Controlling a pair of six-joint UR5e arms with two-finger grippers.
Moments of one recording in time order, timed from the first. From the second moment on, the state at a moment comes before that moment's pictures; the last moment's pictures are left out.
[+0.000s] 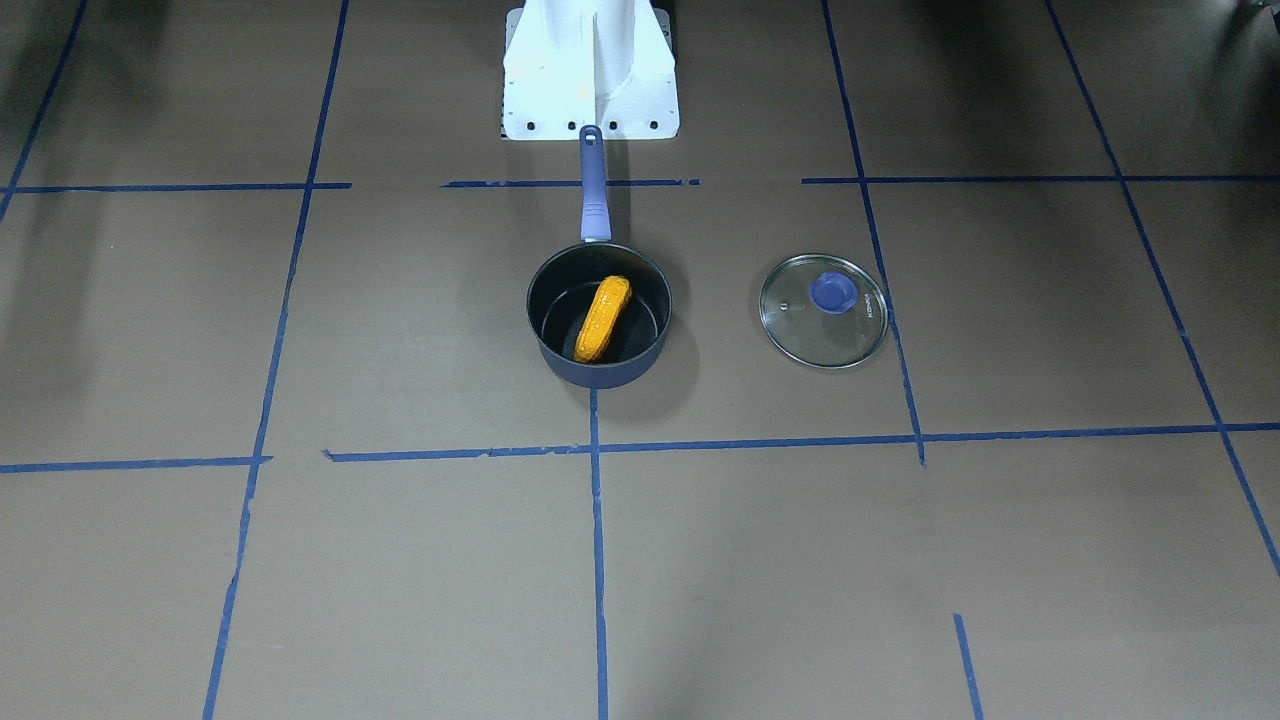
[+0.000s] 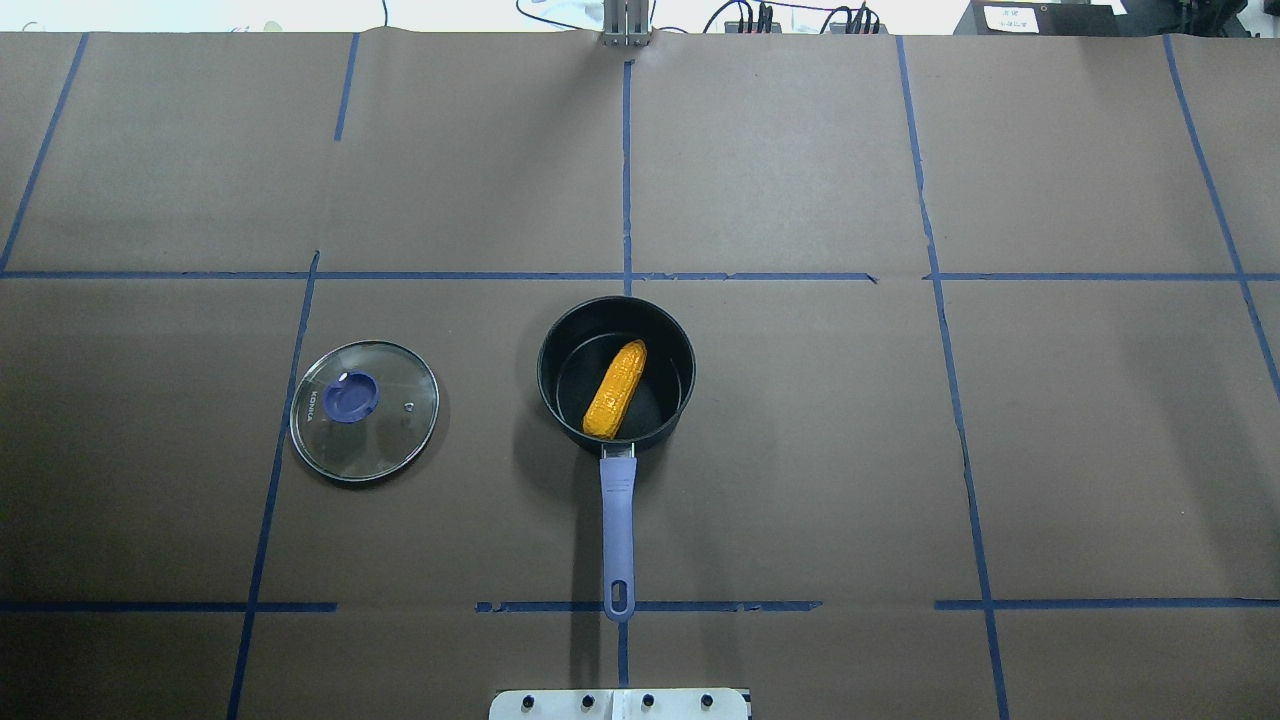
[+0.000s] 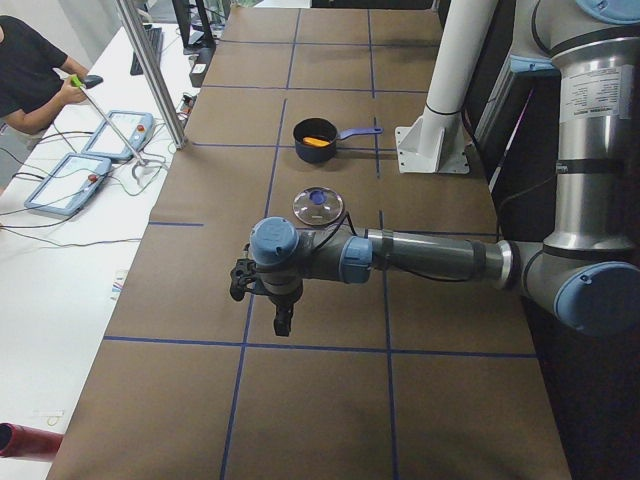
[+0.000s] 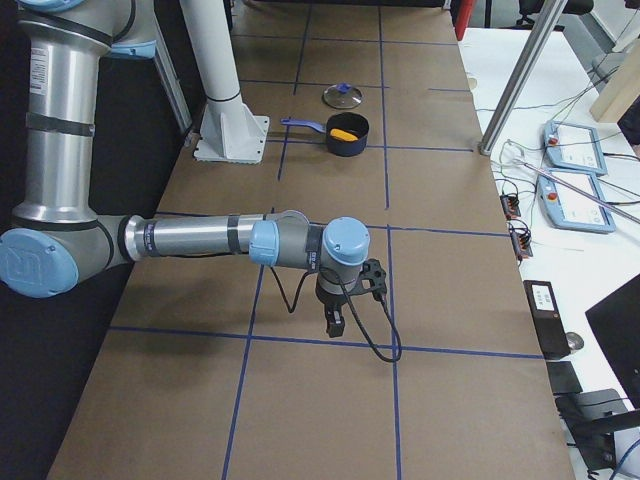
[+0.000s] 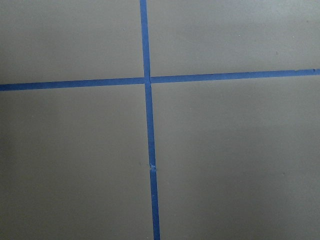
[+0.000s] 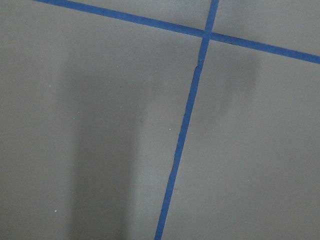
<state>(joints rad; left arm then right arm) -1.53 -1.50 -1.73 -1.55 -2.42 -0.01 1.54 -1.72 1.81 -1.74 2.35 -0.25</state>
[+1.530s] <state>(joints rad) -1.53 -1.50 -1.73 -1.54 -2.41 -0.01 1.54 -1.73 1.81 -1.74 2.35 -0.25</state>
